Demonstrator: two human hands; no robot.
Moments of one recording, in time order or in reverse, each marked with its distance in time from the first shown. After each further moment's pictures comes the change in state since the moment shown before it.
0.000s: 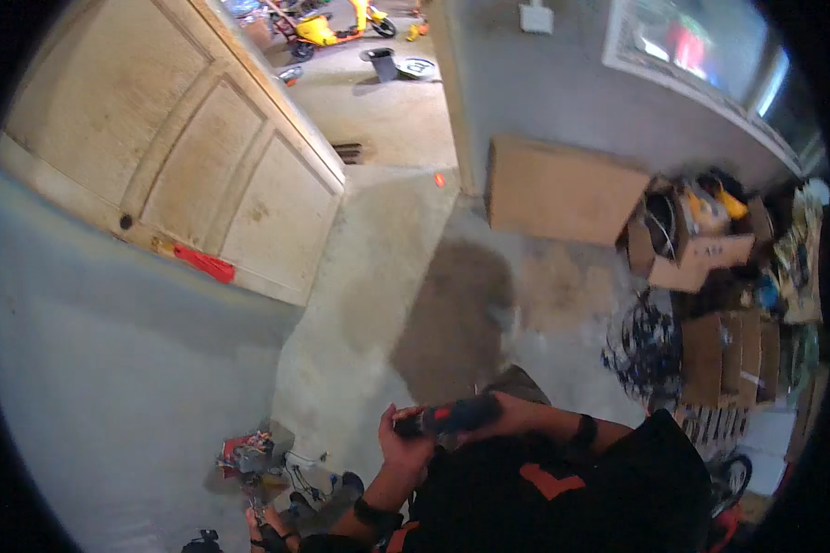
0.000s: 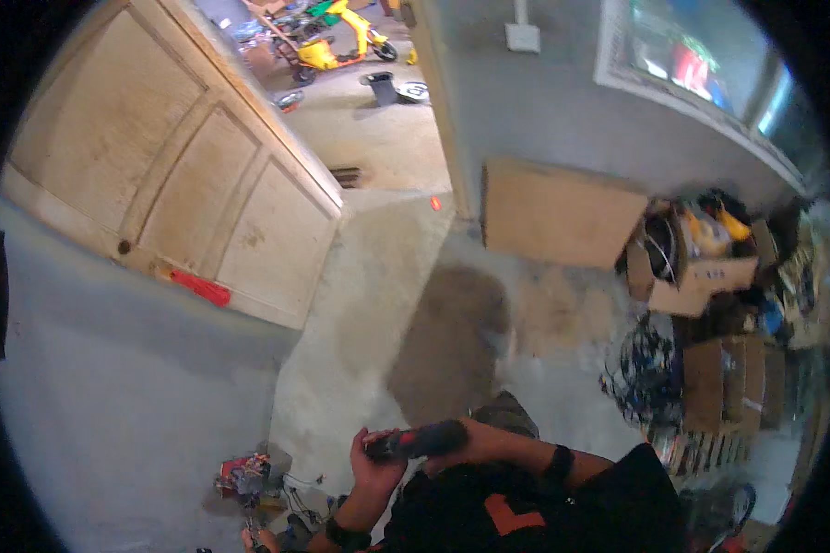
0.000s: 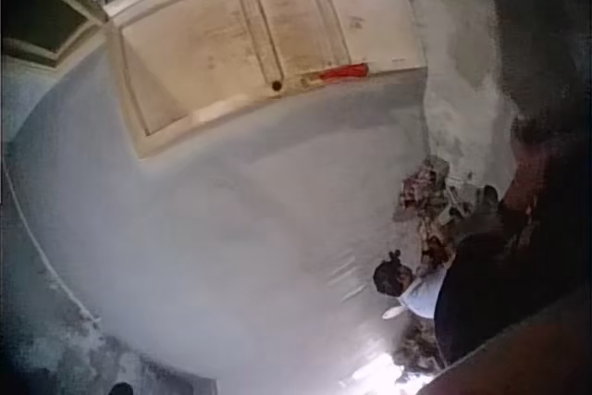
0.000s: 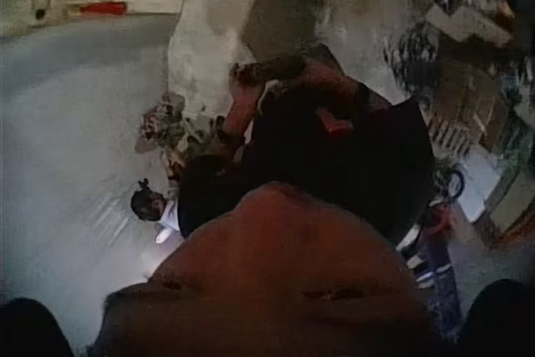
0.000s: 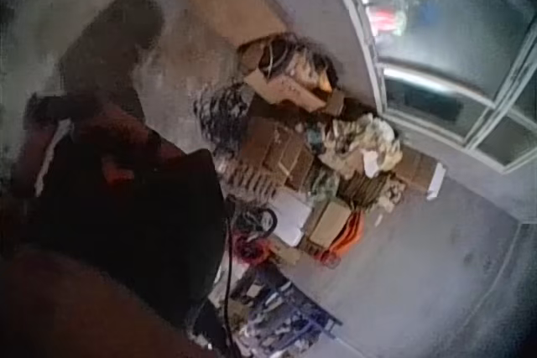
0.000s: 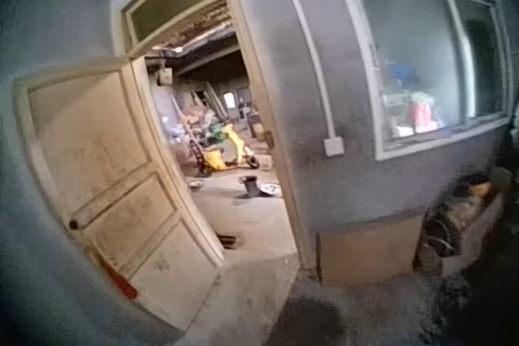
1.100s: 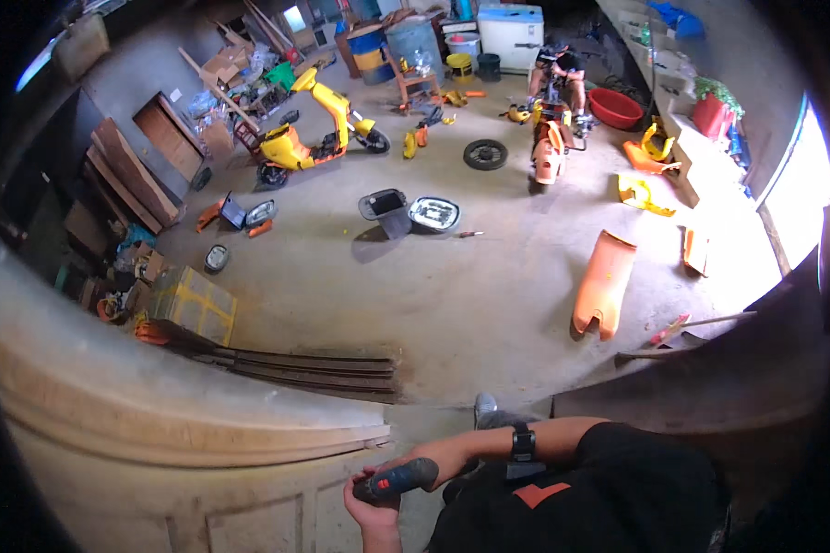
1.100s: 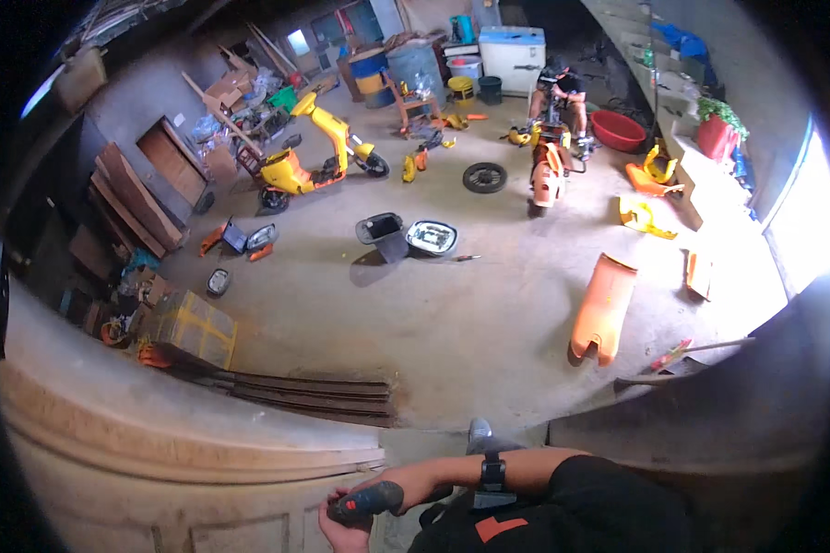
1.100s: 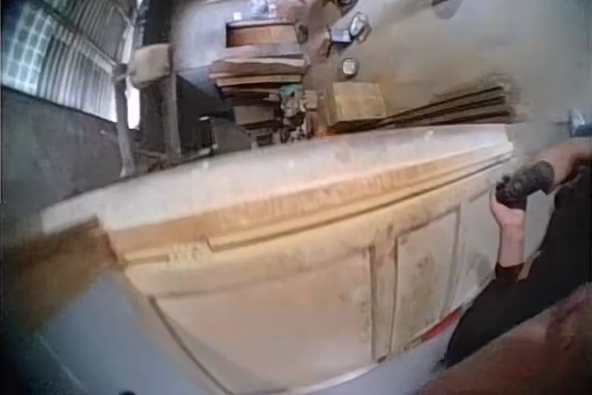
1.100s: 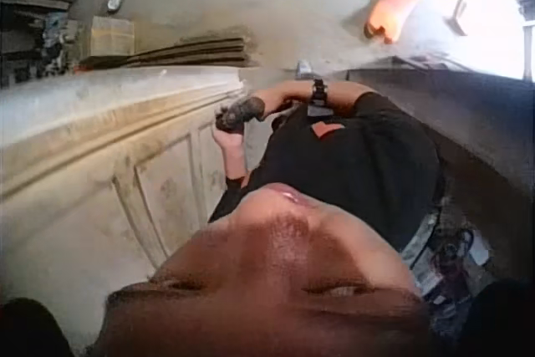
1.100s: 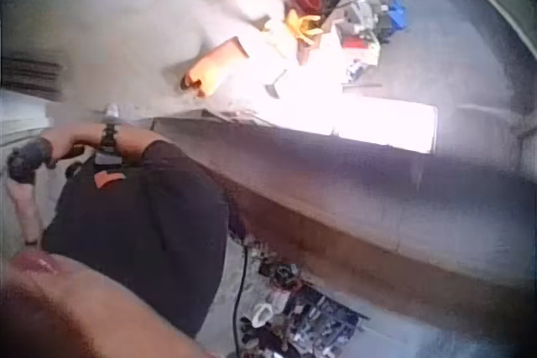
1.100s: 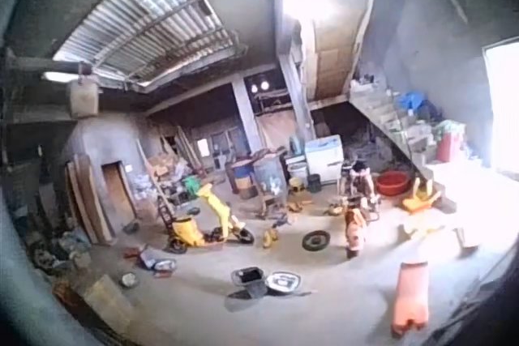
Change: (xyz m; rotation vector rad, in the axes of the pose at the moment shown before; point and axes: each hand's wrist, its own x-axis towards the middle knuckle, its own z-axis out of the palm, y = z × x) left_hand 0.764 0.435 0.867 0.015 -0.050 0.252; right_hand 0.876 -0.460 -0.843 -0.248 -0.395 -0.433
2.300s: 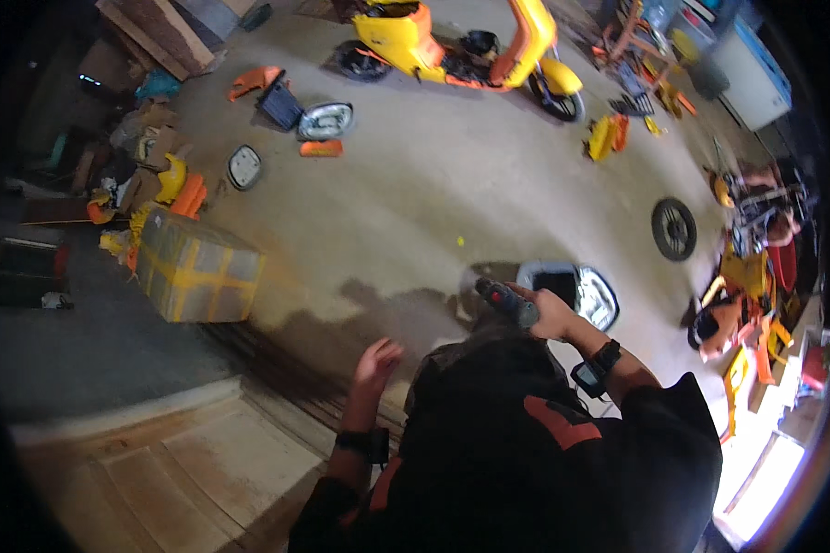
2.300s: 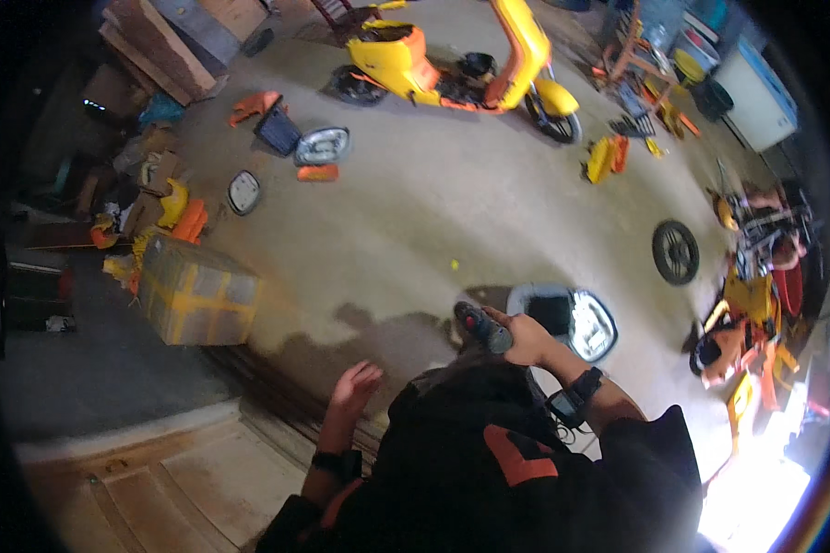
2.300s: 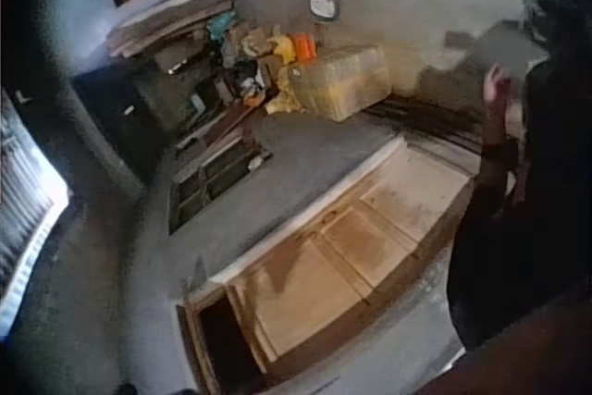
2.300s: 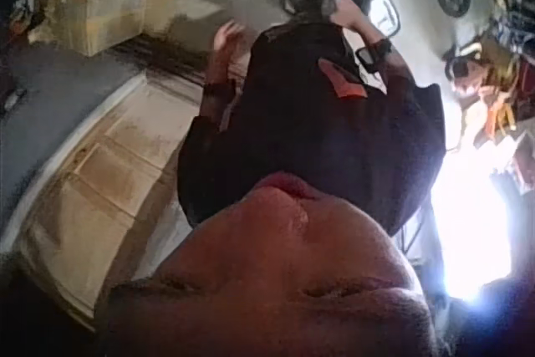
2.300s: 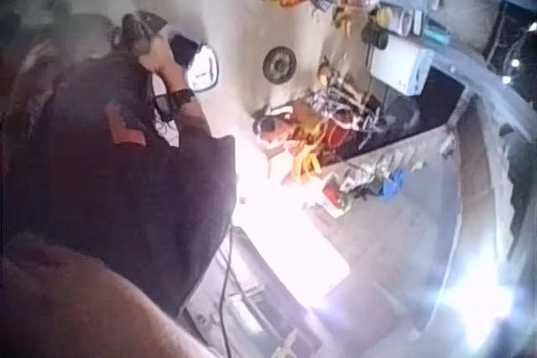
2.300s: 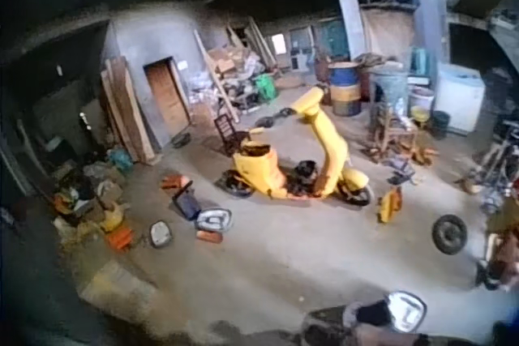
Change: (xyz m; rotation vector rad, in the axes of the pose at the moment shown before) left_hand 1.182 0.275 0.619 0.534 -0.056 -0.130; right_hand 0.442 0.324 -1.292 -0.526 0.333 0.703
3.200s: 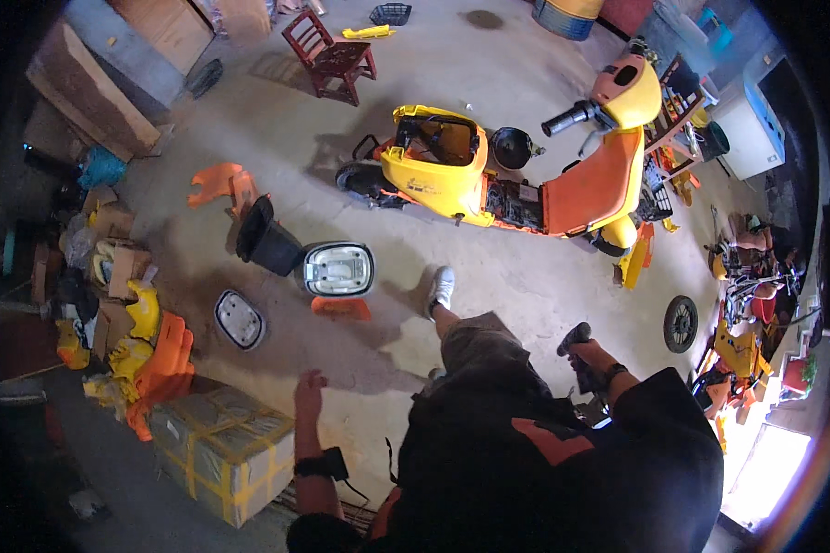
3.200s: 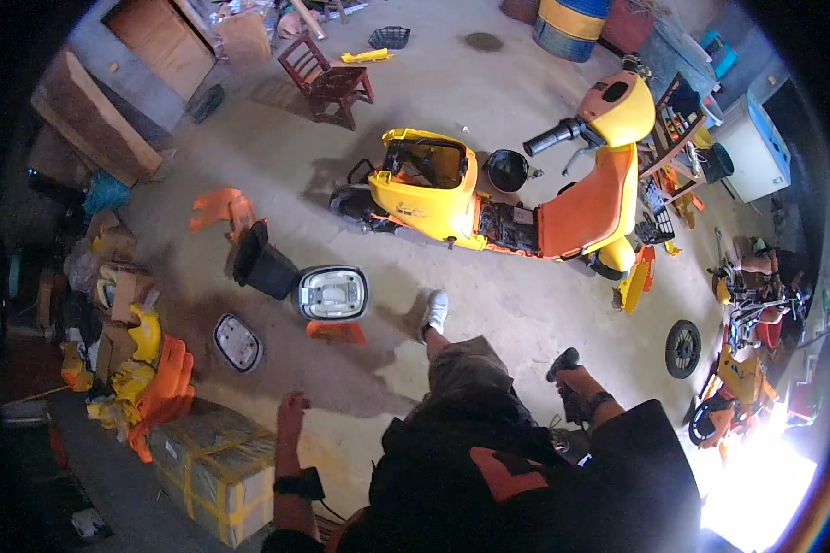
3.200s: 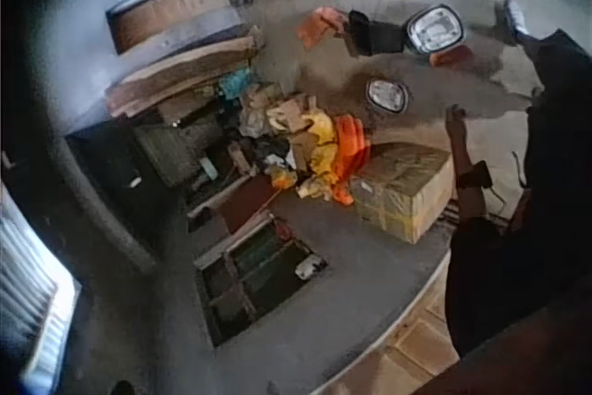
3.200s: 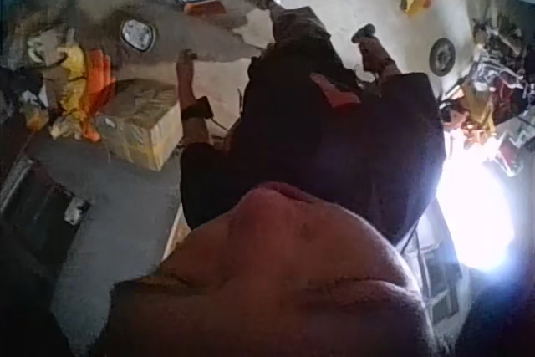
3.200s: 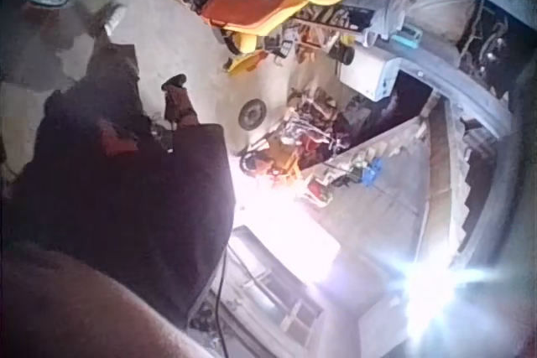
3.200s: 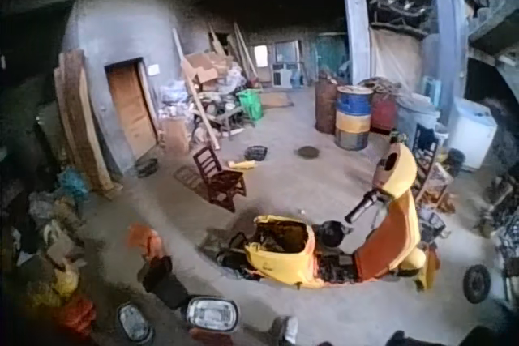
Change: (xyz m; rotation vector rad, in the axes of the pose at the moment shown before) left_hand 0.615 0.727 -0.010 1.146 0.256 0.378; right_hand 0.612 0.112 -0.294 0.846 0.403 1.037
